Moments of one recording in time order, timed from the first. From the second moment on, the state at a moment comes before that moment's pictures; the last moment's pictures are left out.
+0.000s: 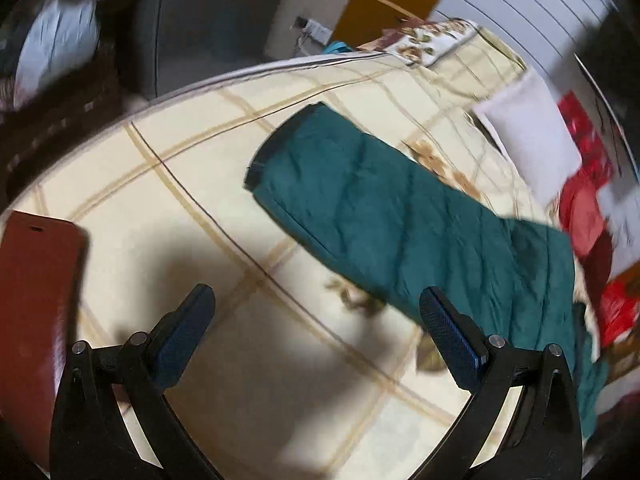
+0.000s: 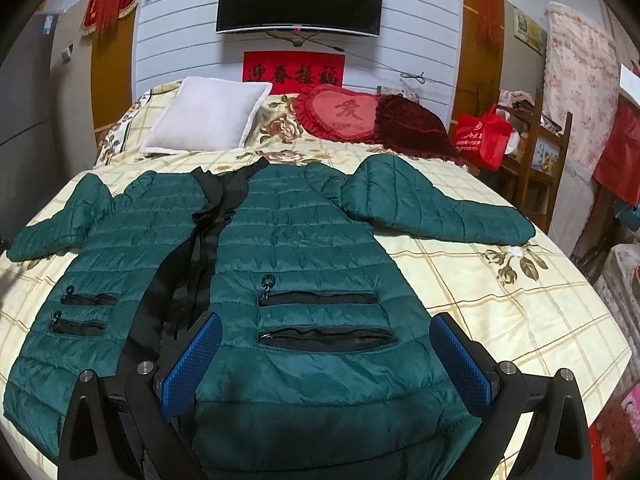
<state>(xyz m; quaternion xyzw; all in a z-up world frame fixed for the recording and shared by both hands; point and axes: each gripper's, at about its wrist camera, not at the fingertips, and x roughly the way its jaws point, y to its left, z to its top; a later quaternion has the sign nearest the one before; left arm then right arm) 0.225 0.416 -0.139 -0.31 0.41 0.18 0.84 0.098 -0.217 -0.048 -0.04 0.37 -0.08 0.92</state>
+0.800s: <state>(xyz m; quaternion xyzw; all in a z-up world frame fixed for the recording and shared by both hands) 0.278 0.465 -0.140 -0.41 0.31 0.09 0.85 0.113 -0.213 -0.059 -0.06 0.39 -0.09 0.91</state>
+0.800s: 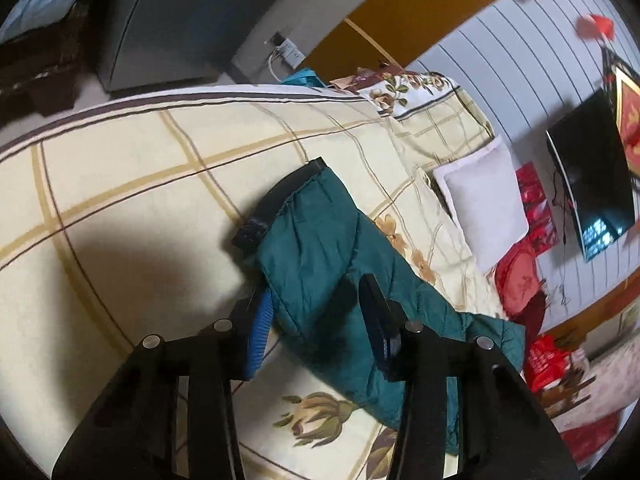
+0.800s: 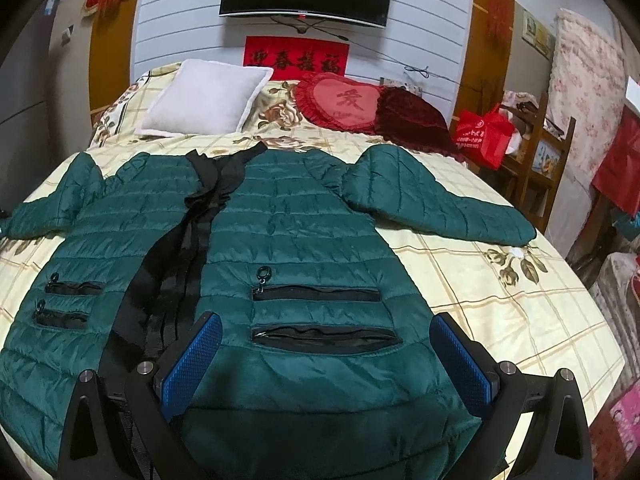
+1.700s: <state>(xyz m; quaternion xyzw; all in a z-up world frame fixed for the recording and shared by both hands) 0.199 0.397 -0.021 -0.28 0.24 0.16 0.92 0.106 -0.241 -0.059 -0.03 0.40 -0.12 0.91</state>
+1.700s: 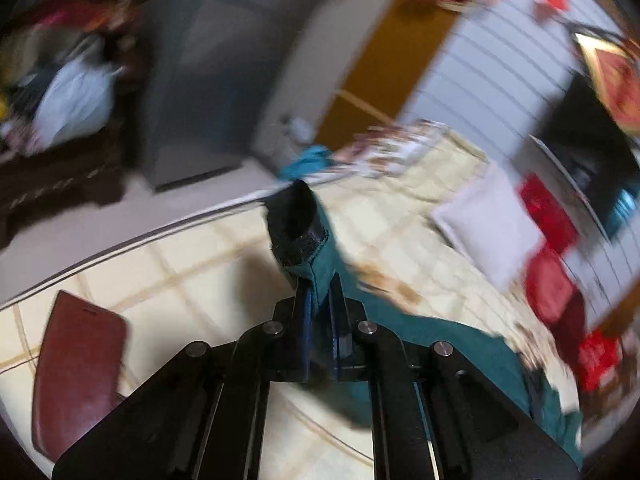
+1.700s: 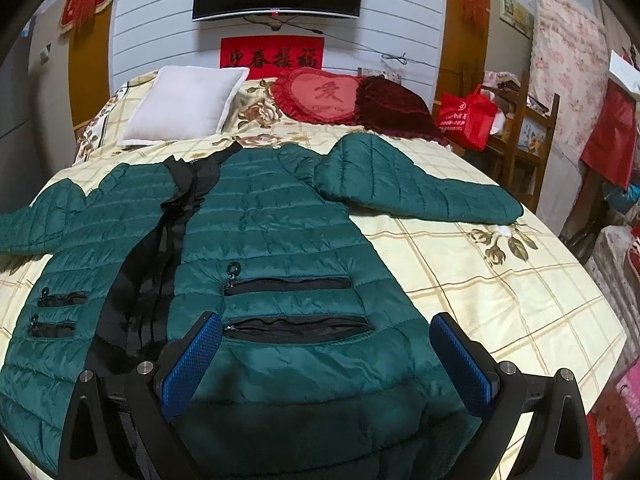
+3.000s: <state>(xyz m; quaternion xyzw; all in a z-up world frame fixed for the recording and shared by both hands) 0.371 -0.169 -0.099 -0.18 0.43 -0.31 0.83 0.100 -0.309 -0.086 0.02 0.47 -0.12 0.87</state>
